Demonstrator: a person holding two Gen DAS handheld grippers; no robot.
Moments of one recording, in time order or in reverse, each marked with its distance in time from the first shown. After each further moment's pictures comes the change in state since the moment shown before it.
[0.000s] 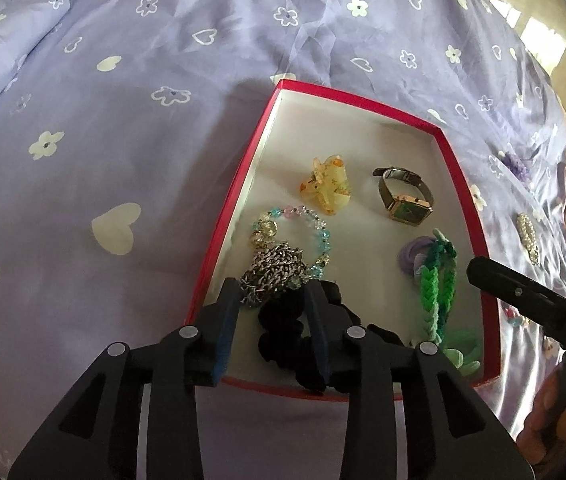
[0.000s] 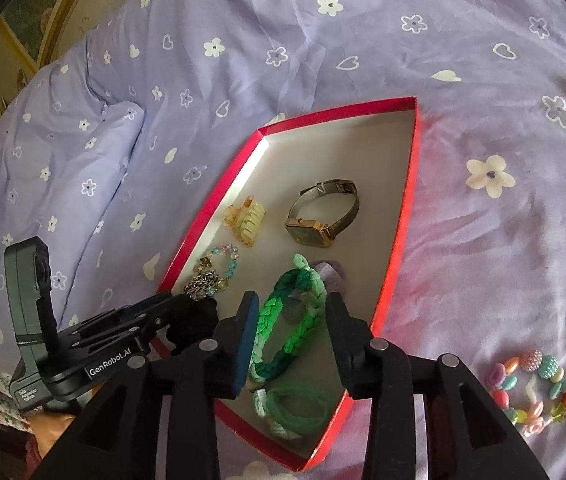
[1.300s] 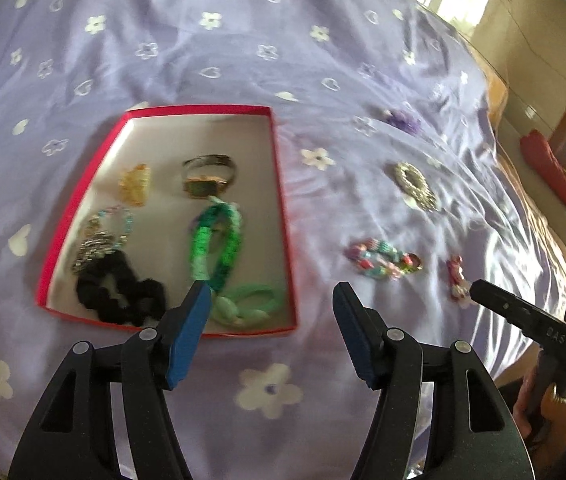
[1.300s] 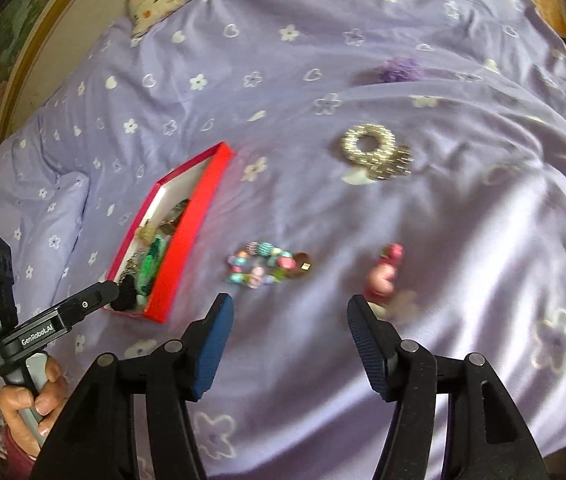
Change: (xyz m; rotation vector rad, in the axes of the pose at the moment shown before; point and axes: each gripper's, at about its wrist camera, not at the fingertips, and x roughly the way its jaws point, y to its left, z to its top) left arm -0.058 -0.138 -0.040 0.213 -0.031 -0.164; right arm -0.161 -0.121 -0.094 0.207 -0.173 -0.194
